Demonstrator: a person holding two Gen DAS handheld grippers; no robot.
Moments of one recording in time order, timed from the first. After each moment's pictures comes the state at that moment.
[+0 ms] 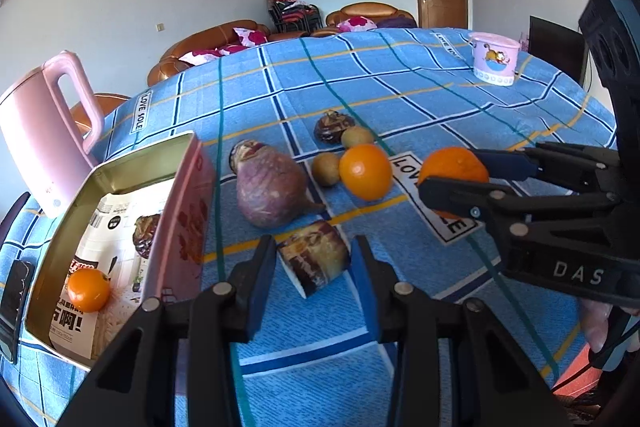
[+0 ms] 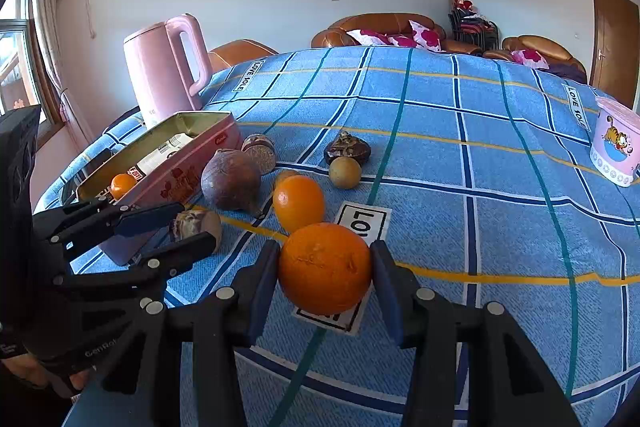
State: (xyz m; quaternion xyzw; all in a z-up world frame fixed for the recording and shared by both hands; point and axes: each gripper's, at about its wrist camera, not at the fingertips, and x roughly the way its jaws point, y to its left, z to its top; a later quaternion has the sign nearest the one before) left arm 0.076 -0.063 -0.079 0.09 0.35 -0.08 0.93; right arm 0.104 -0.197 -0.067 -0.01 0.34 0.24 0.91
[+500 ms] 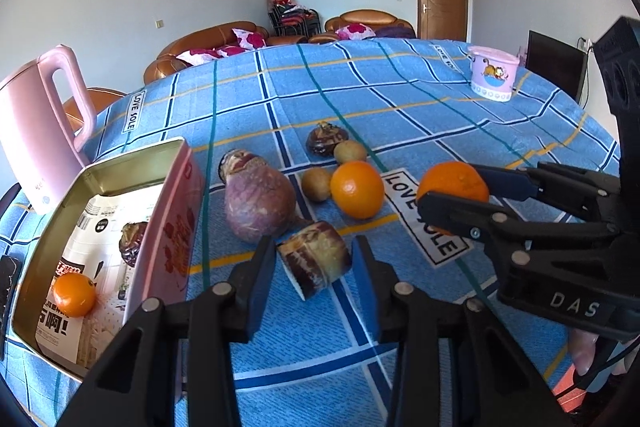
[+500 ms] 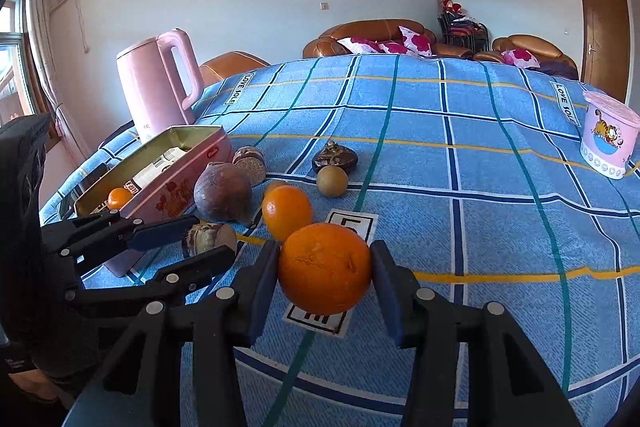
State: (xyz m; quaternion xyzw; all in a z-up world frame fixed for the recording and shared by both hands) left arm 0.082 -0.060 -0.074 0.06 0.34 -0.08 0.94; right arm 0.103 -0.202 -0.065 0.00 0.33 0.23 0.92
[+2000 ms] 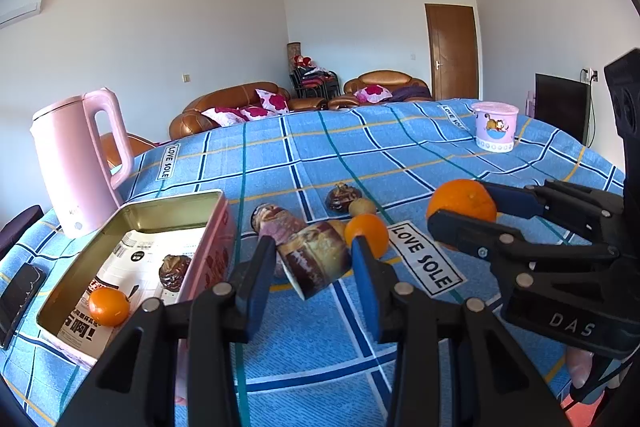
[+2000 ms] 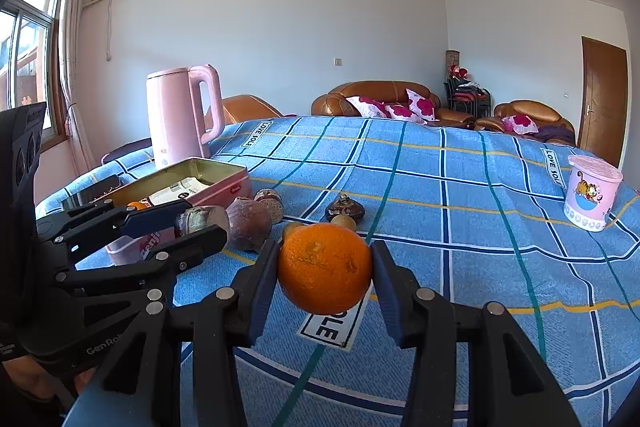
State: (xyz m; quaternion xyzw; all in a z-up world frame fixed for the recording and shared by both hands) left arm 0.047 -0.056 -0.059 0.06 0.22 -0.05 0.97; right arm 0.065 -0.201 -0.051 -0.03 0.21 0.23 0.95
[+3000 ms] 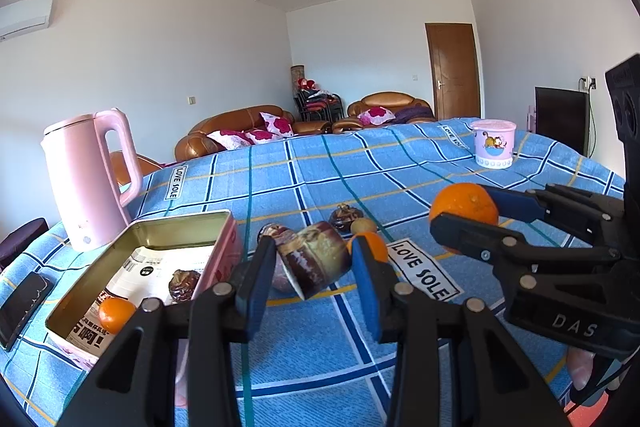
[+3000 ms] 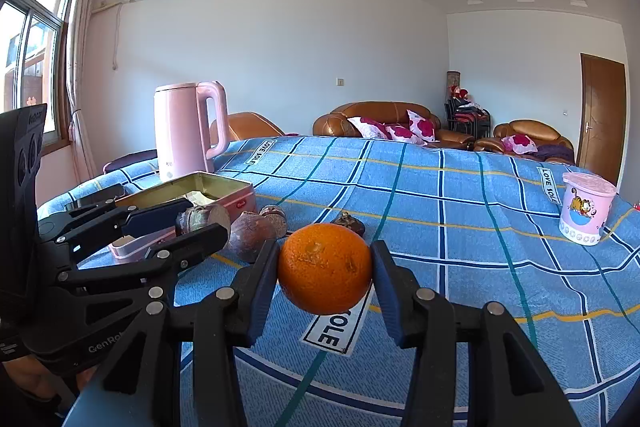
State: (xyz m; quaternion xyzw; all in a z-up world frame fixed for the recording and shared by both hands) left arm 0.033 -0.057 -0.056 0.06 0.17 -0.05 0.98; right arm 0.047 -0.207 -0.050 -0.03 0.17 0.24 0.96
